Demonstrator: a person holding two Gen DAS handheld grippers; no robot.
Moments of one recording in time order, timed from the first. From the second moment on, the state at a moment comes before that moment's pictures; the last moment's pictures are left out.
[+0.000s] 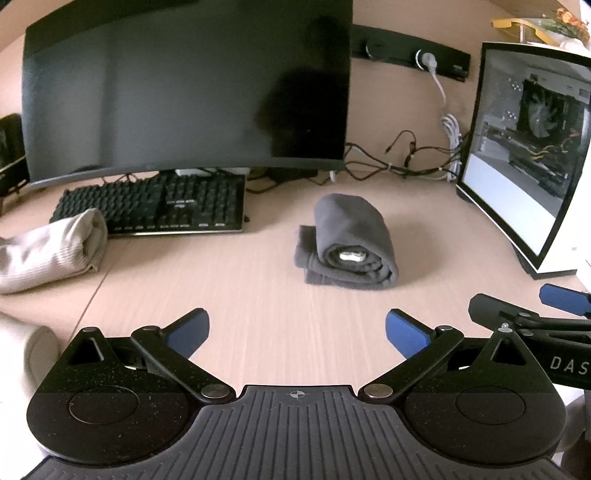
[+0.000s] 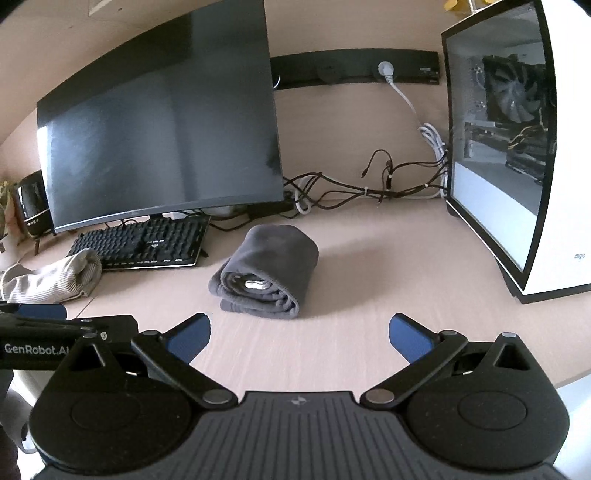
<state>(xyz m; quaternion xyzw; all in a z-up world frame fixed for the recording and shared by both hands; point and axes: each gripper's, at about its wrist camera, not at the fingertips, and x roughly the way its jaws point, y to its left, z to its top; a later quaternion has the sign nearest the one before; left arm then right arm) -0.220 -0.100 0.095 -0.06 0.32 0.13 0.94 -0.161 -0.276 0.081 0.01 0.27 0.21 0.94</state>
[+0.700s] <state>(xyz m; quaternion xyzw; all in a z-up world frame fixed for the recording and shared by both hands) -0.202 -0.092 0.086 -0.07 0.35 0.14 0.93 -0.144 -0.270 0.073 0.00 0.29 0.22 0.93</state>
